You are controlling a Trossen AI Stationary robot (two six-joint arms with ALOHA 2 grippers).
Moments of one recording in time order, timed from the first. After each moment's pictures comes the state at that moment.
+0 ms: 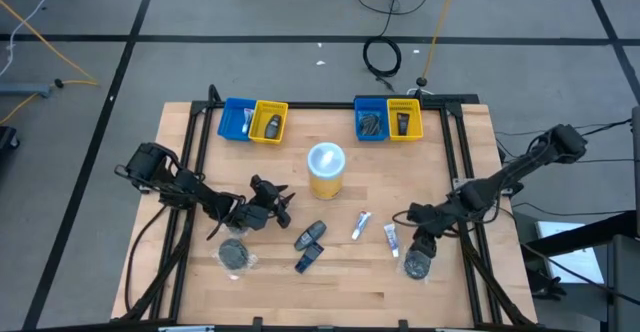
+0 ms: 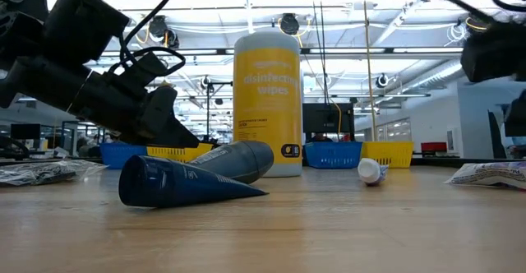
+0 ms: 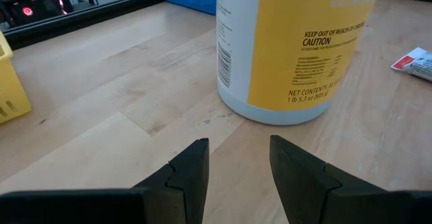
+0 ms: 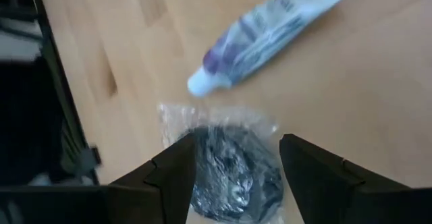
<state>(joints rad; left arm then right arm) -0.32 1.74 0.40 0.76 -0.85 -0.52 0.52 0.94 0.38 -0.37 -0.13 1.05</state>
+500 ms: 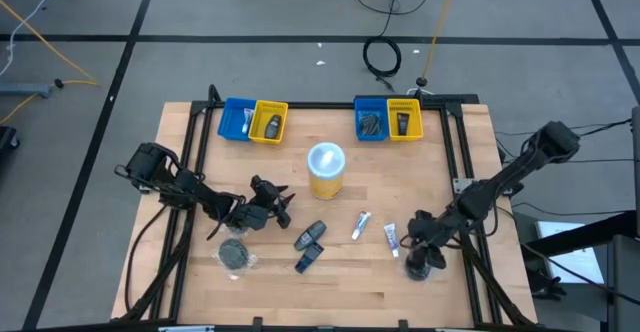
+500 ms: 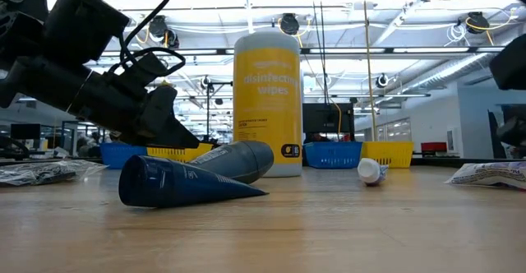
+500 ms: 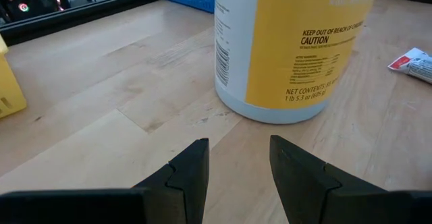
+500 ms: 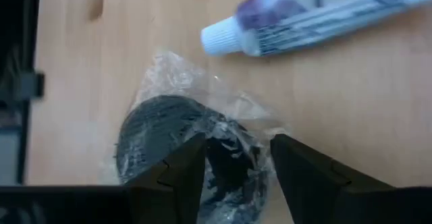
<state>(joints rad) -0.32 1.74 0.40 0.76 -0.85 -0.53 0.65 1.07 0.27 -0.14 -0.06 0.73</state>
